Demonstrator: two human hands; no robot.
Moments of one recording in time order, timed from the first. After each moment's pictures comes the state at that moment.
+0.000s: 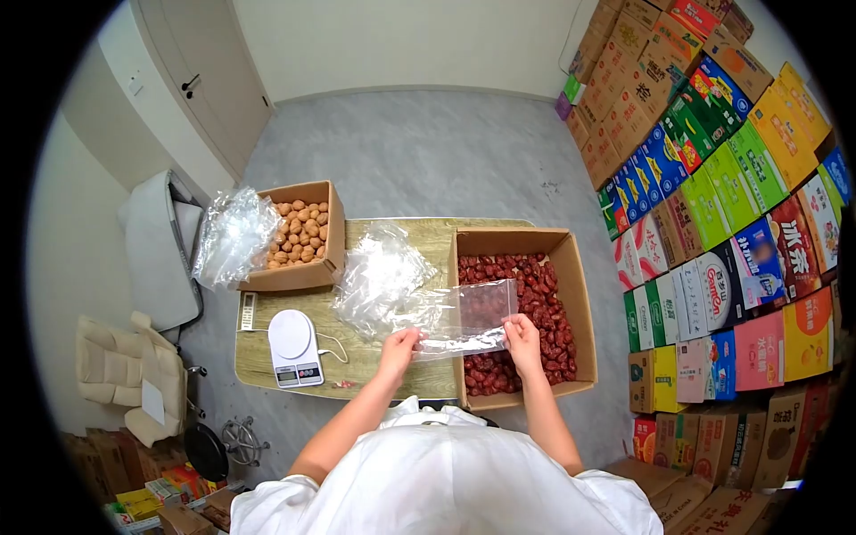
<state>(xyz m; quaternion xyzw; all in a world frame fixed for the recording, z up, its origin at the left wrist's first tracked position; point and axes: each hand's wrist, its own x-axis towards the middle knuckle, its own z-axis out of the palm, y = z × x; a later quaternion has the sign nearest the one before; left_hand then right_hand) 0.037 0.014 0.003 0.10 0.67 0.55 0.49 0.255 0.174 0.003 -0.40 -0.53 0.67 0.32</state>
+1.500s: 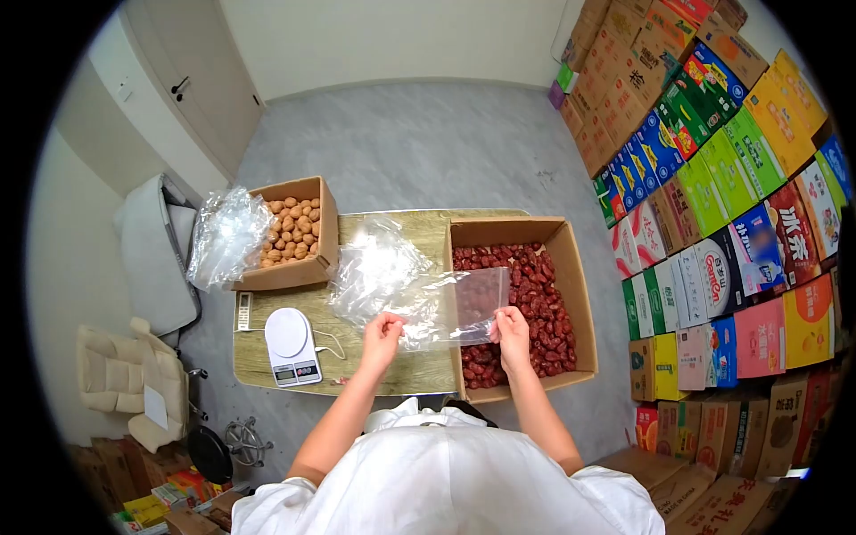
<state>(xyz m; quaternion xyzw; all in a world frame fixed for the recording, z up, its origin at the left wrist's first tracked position) 0.005 0.007 0.002 0.21 0.68 0.56 0.43 0.233 0.154 0.008 -0.41 -0.44 0.70 0.38</state>
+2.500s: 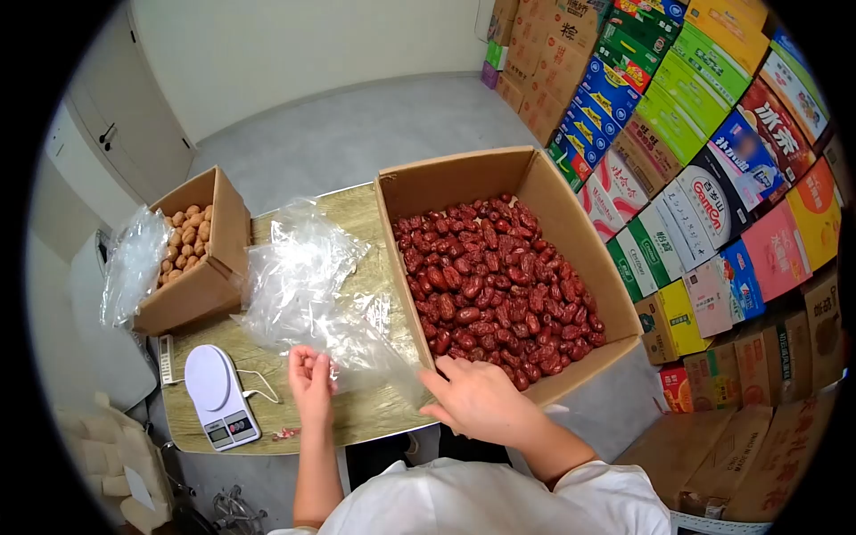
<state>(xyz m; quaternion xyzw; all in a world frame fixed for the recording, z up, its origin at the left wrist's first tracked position) 0.012 -0.025 -0.119 0.18 0.59 0.71 0.33 0.254 0.078 -0.008 -0.21 -0.96 0.16 0.07</state>
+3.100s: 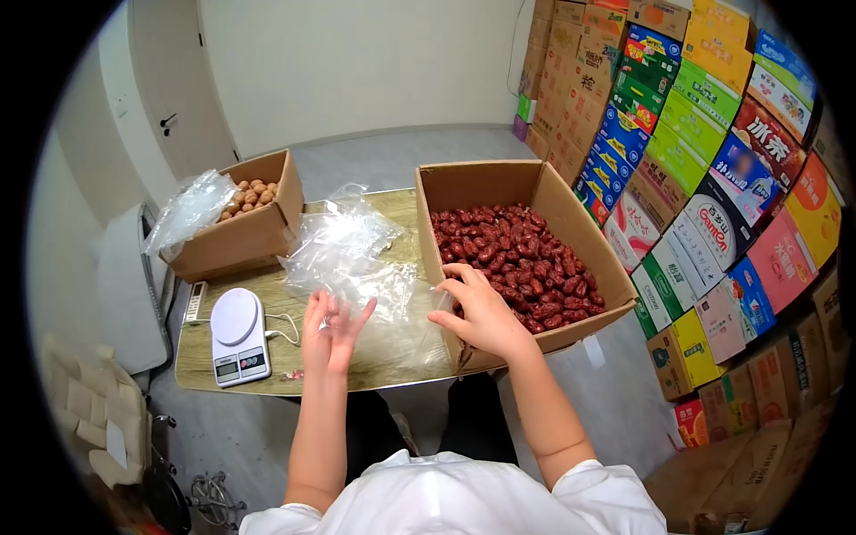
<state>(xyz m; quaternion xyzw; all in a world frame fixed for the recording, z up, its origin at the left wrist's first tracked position) 0.042 -0.066 -0.075 0.13 0.22 0.86 0.44 0.258 0.075 -0.031 -0.21 -0.91 0.24 0.26</state>
